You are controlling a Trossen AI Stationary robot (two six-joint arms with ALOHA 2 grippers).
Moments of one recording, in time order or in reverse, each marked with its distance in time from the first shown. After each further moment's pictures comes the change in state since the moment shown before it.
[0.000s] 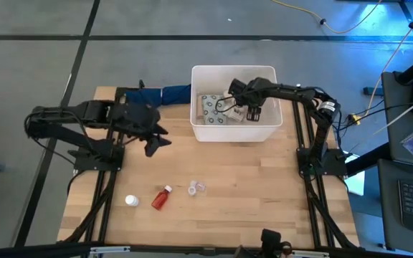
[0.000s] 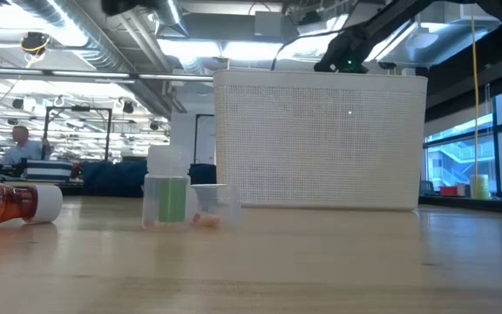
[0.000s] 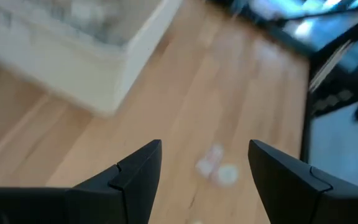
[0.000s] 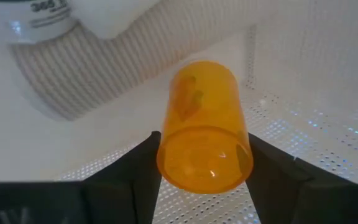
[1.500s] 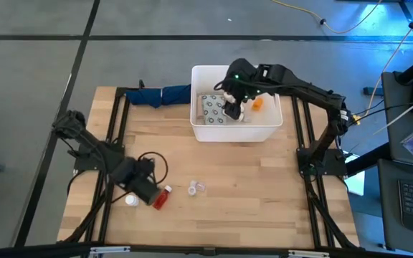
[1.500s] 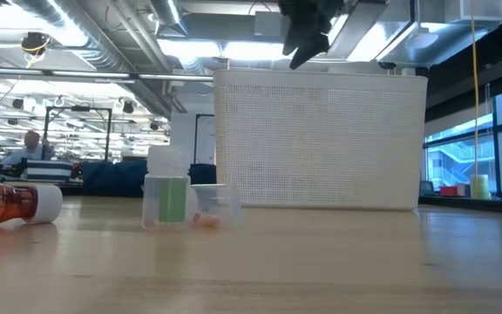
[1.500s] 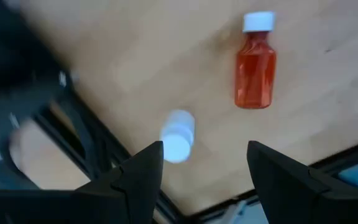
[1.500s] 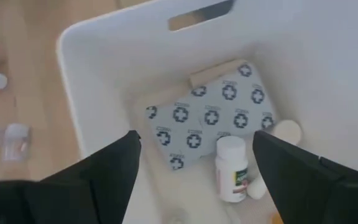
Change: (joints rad) left arm -0.598 0.468 0.161 -0.581 0.093 -1.050; right arm 0.231 -0.148 0.523 -0.088 -0.501 0.338
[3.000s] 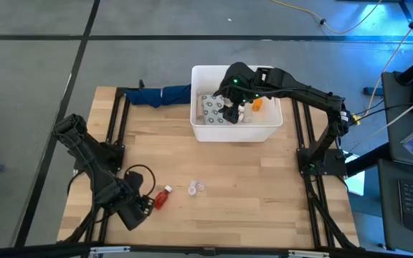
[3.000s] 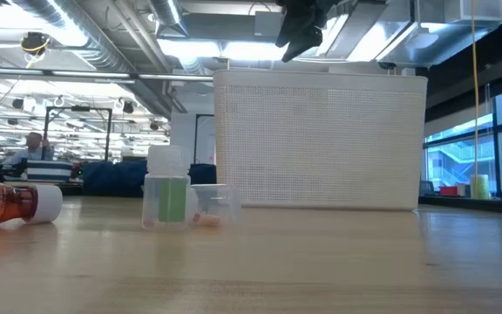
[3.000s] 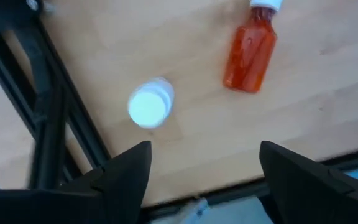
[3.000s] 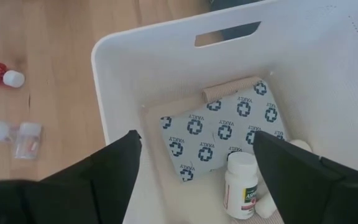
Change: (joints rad) left arm -0.219 0.052 -0.001 0.086 -0.080 -0.490; right arm 0.043 0.000 0.000 0.042 0.002 -0.032
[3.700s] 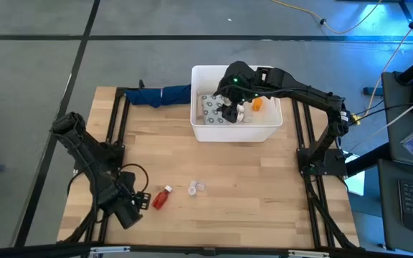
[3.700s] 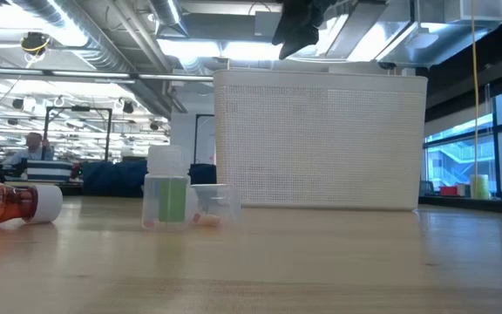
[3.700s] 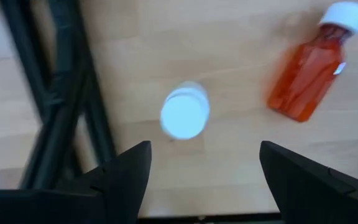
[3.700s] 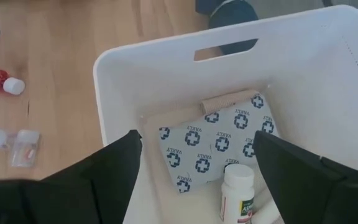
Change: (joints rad) left arm -0.046 -0.038 -0.165 0.057 0.032 -0.245; right arm 0.000 0.000 0.000 0.042 0.001 -0.024
